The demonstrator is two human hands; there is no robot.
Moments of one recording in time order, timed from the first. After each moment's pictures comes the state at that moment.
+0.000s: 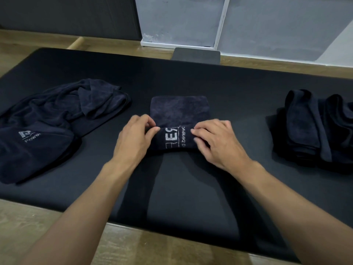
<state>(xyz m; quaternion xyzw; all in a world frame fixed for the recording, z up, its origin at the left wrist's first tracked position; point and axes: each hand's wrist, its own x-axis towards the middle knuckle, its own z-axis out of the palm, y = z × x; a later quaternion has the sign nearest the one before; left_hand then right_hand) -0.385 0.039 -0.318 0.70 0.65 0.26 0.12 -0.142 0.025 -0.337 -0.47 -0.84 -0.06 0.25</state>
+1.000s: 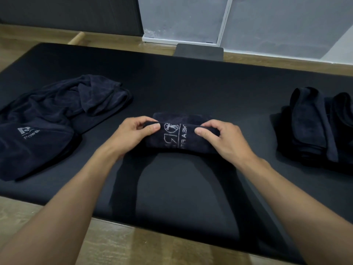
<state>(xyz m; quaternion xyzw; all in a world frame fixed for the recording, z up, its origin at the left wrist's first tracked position) -0.407 0.054 -0.317 0.57 0.57 0.31 0.51 -0.144 0.030 -0.320 -0.62 -0.66 0.30 0.30</state>
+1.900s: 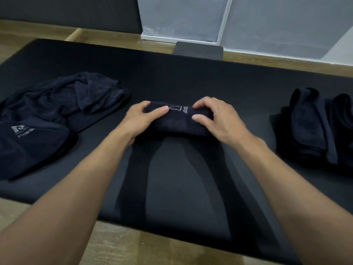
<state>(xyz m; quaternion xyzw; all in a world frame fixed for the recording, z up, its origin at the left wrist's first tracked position) -0.382 0.090 -0.318 0.53 0.63 0.33 0.46 -0.143 0.072 -0.310 -0.59 -0.74 0.22 0.23</state>
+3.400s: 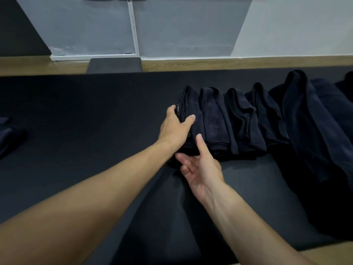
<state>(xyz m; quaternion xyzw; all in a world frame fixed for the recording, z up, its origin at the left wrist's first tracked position) -0.085 0.070 -0.307 0.61 0.56 0.25 0.51 -0.041 -0.036 -0.297 -0.56 0.07 0.56 0.60</state>
